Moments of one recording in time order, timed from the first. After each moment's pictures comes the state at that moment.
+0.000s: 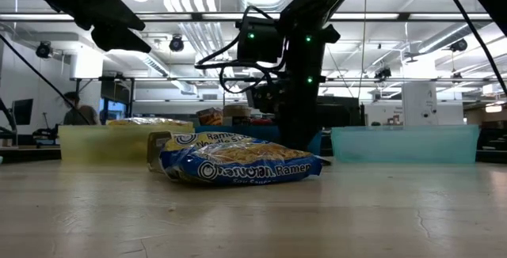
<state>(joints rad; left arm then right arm) -0.09 0.68 0.55 -0.39 -0.28 -0.24 -0.07 2.10 1.44 -0.75 0.14 -0.40</state>
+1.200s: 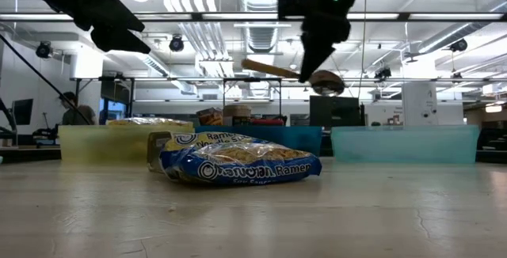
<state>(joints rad) -0.09 0.68 0.55 -0.40 -0.28 -0.24 -0.01 1.70 1.39 -0.85 0.33 0.05</state>
